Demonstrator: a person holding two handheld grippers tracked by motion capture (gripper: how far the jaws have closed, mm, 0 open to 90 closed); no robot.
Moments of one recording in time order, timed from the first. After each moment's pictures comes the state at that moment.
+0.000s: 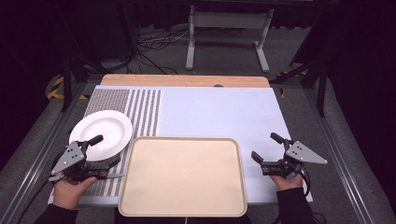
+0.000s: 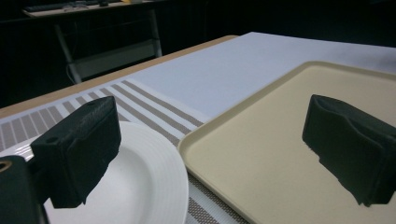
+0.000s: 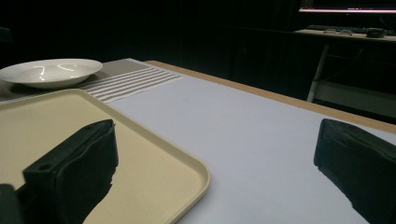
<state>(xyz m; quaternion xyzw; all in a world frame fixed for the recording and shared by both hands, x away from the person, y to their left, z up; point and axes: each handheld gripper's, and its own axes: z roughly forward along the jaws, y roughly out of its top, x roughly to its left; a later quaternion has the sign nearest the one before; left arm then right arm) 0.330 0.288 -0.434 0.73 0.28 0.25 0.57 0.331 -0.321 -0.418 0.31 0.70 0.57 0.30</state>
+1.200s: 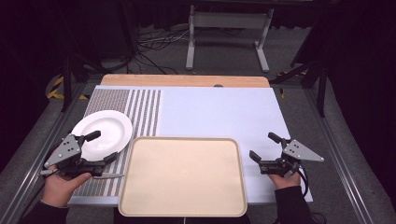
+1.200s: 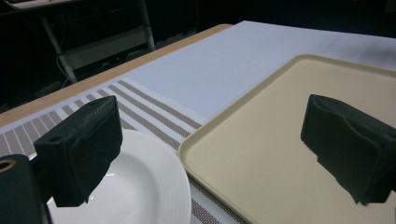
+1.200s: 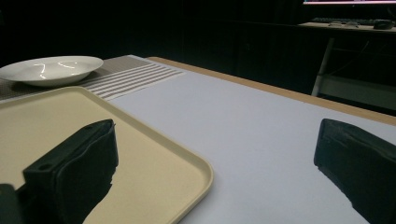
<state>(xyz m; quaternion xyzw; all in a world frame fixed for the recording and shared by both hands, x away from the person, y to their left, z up) 0.331 0.292 -0.398 0.76 0.27 0.24 0.54 0.337 -0.318 -0.421 0.31 0.70 0.57 0.29</state>
